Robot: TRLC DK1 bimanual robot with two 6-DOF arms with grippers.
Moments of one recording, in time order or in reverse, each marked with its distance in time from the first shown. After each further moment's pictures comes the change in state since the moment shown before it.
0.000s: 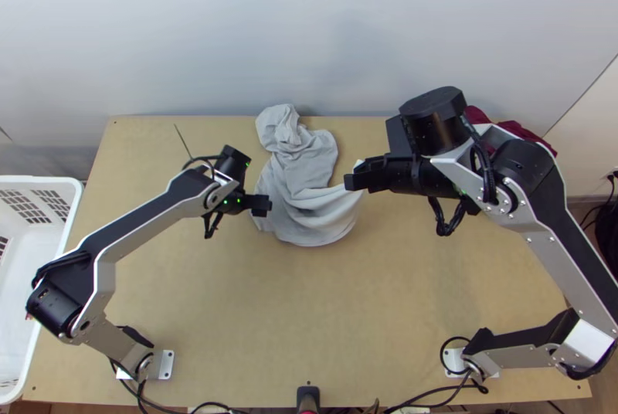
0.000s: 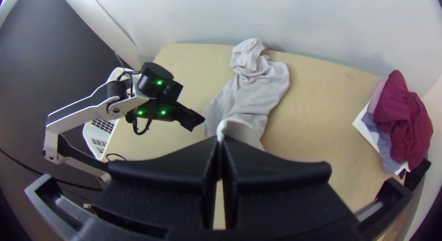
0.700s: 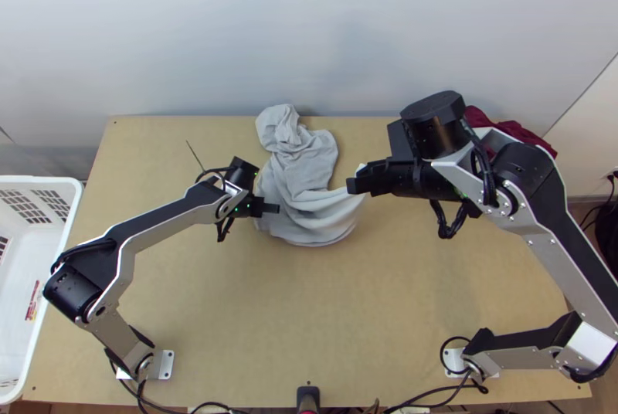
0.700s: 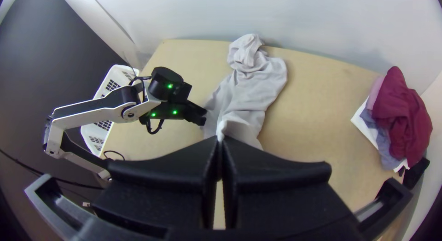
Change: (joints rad) left arm -0.013 0.086 -0.090 0.264 -0.020 0.004; right arm -0.006 -0.021 -0.040 0.000 0.000 -0.004
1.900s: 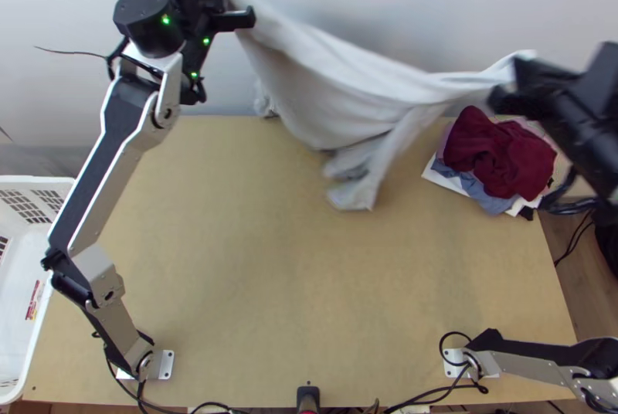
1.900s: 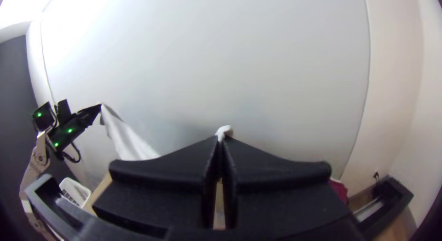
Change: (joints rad) left arm 0.068 0.066 1.101 0.173 -0.276 0.272; right arm -0.222 -0.149 0.278 0.203 0.442 -0.228
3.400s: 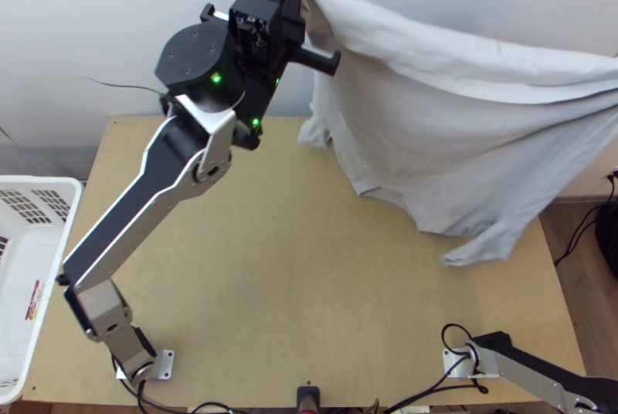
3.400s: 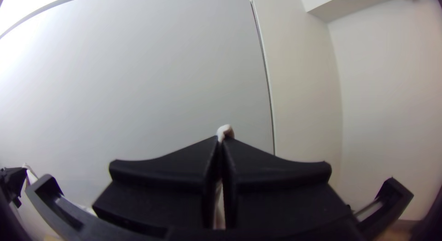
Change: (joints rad) left arm -0.349 -0.034 0.028 0.117 -0.117 0.369; right arm -0.334 -0.166 -0.088 0.352 0.200 -0.240
